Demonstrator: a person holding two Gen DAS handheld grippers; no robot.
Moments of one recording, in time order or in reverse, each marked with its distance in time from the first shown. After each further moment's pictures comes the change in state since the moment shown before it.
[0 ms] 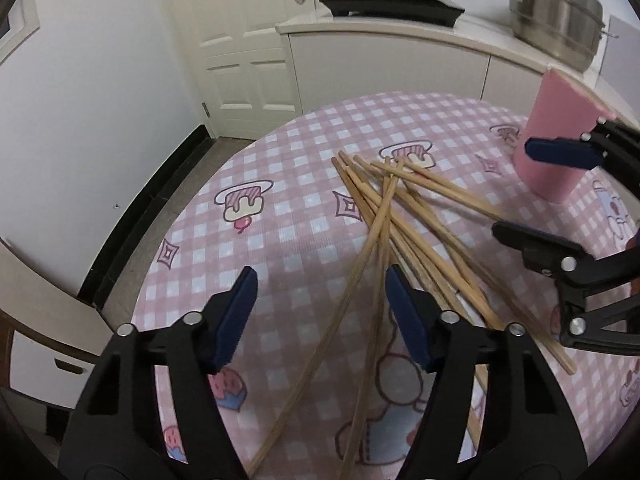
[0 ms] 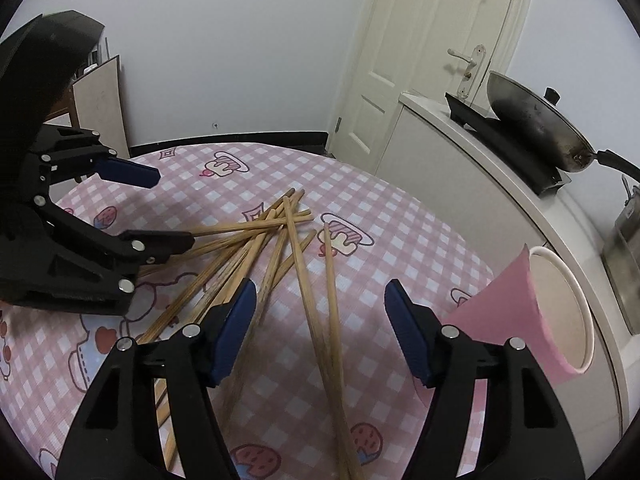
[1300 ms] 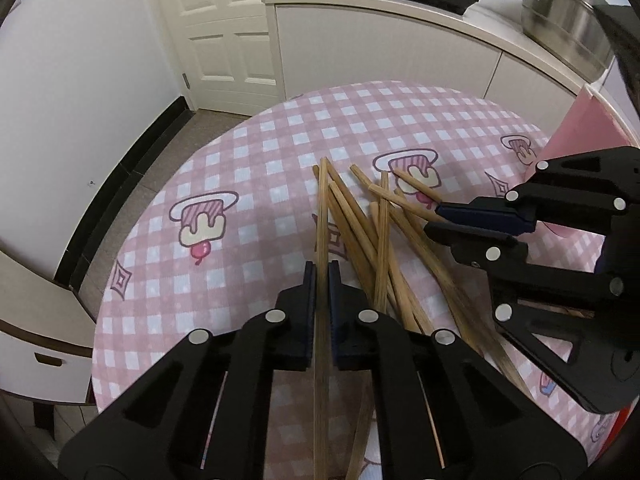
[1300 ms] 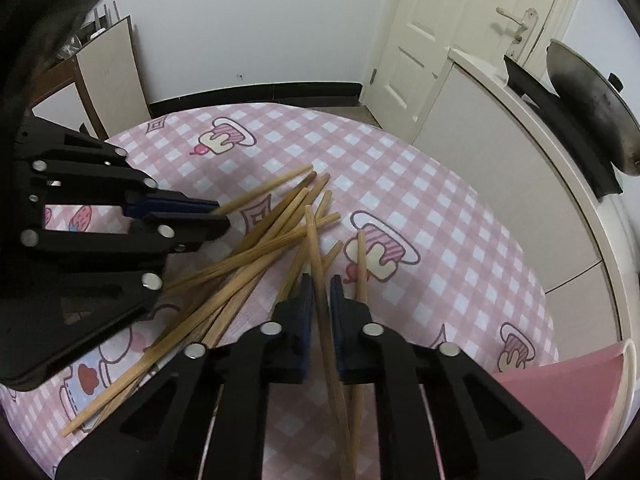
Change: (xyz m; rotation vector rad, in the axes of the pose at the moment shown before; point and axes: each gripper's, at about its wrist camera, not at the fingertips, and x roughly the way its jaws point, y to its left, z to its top) left arm 0.038 0.001 0.035 -0.052 0.085 -0.092; right arm 0.066 -0.001 0.032 -0.040 0.201 0.118
